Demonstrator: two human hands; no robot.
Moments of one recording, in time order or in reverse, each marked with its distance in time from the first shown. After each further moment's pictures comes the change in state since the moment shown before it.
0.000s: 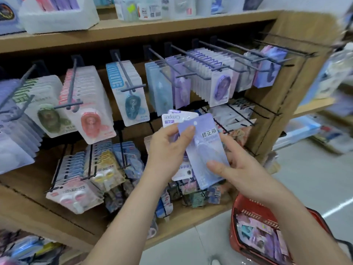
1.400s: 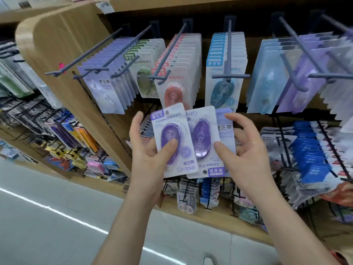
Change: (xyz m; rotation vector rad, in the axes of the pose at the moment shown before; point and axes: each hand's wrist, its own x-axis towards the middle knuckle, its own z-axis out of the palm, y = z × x) left_hand -0.041 -0.030 -0.086 -0.262 0.780 0.024; right_hand 0.130 0.032 0.082 0.143 -0.183 -0.151
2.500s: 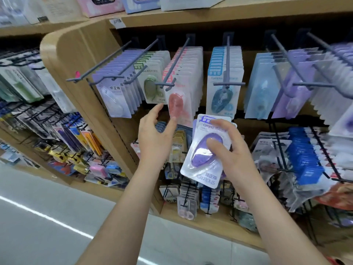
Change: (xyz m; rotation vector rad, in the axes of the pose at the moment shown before) left_hand 0.053 0.003 -0.001 0.812 0.163 0.223; right_hand -0.004 -0.018 0.018 -0.011 -0.080 0.067
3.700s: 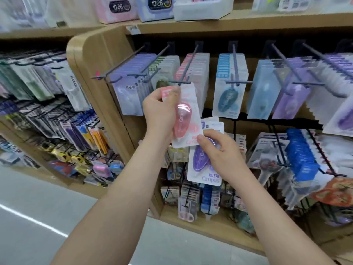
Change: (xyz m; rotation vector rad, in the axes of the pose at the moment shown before) left_hand 0.020 0.048 -0.022 -0.565 0.043 -0.108; right_hand -0.004 0.009 0.030 -0.389 -0.044 -0.122
